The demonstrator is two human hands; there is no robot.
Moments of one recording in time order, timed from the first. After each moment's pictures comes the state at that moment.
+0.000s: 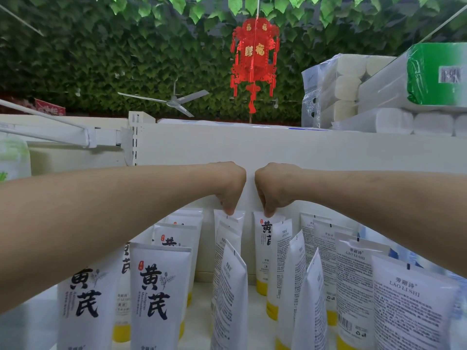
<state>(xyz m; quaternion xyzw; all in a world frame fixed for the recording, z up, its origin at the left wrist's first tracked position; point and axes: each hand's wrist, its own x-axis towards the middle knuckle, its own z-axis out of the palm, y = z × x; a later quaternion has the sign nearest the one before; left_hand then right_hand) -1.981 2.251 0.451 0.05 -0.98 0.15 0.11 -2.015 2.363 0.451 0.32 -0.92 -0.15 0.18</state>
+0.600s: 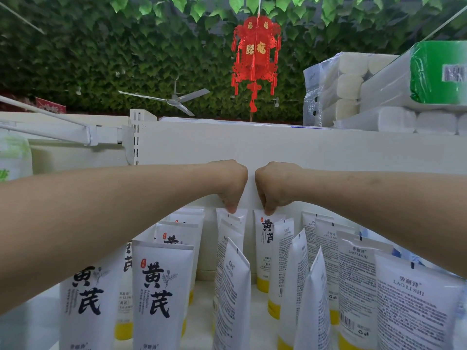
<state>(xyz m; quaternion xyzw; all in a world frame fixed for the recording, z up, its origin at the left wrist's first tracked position) -1.984 2.250 0.449 0.06 -0.98 0.15 0.12 -2.021 2.360 0.448 0.33 -0.91 -0.14 0.20</state>
